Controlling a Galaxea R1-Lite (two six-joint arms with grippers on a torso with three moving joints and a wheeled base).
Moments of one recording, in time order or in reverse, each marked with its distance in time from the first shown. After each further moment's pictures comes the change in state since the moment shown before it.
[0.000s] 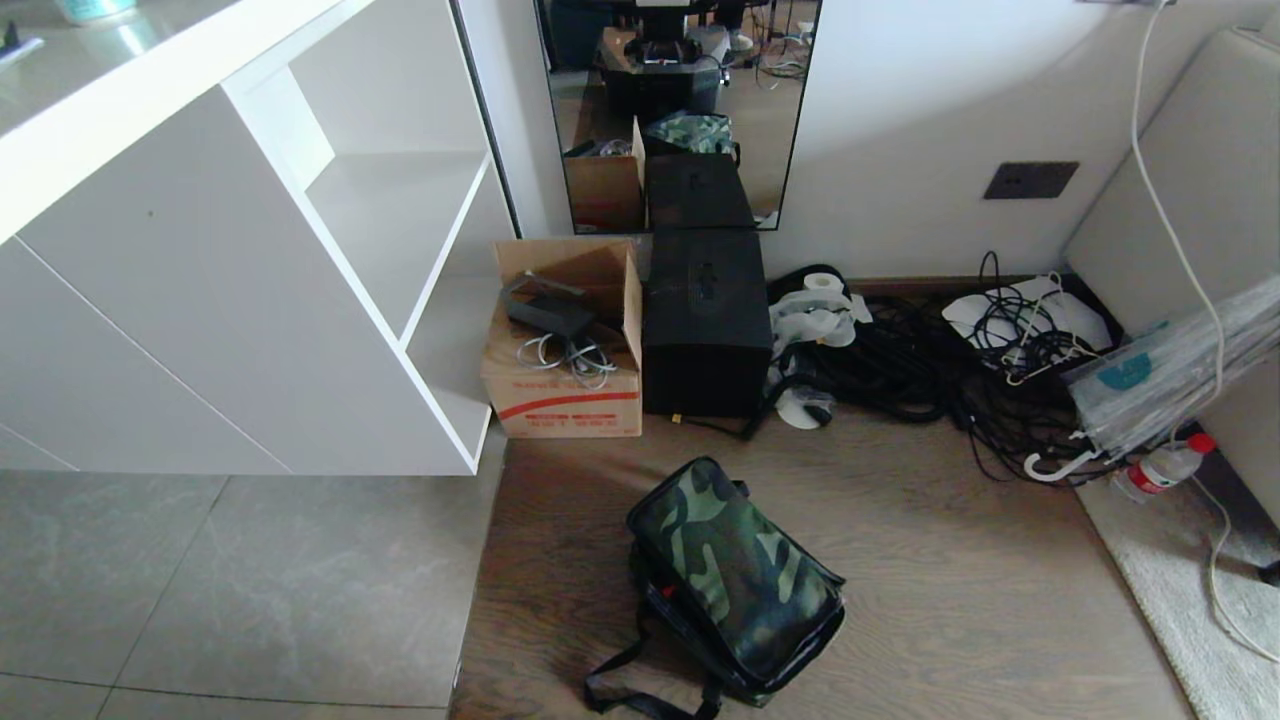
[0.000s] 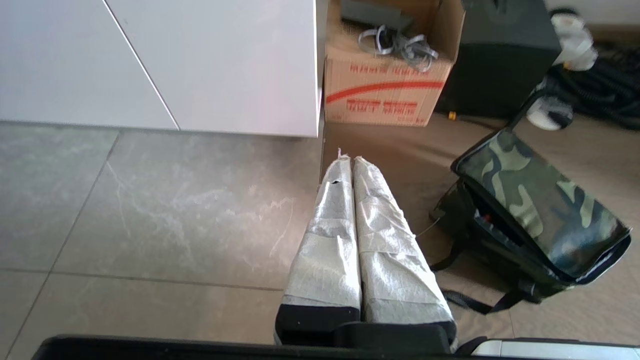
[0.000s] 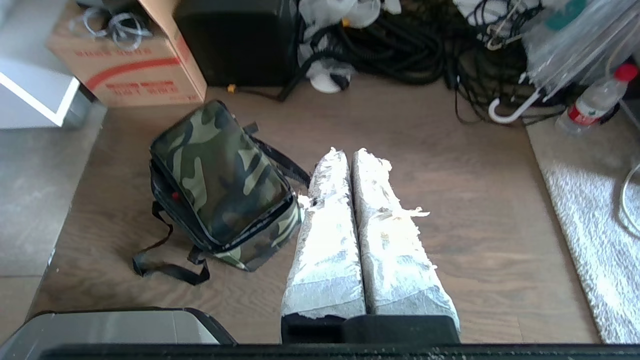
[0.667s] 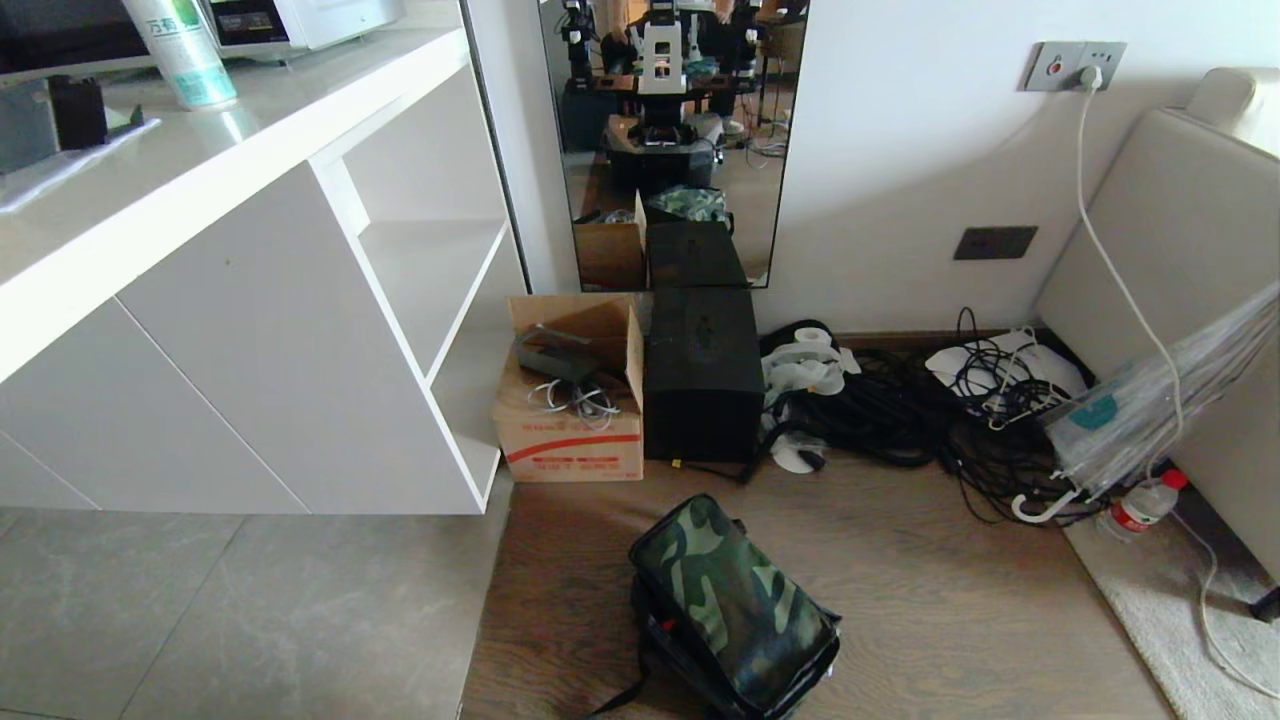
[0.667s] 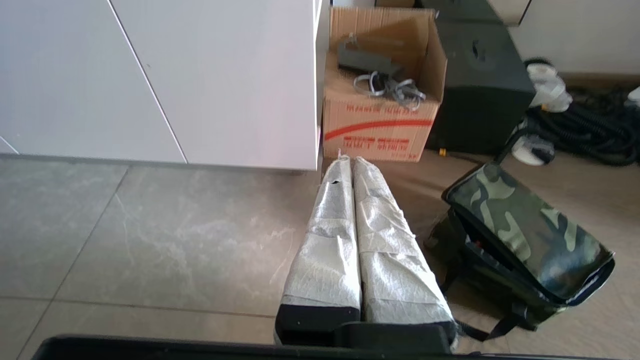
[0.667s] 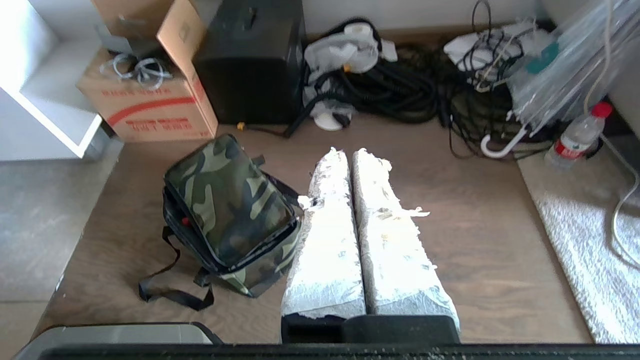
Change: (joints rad) left arm 0.000 0.000 0.000 0.000 0.000 0.000; right arm 0.000 0.000 0.000 0.000 0.000 0.000
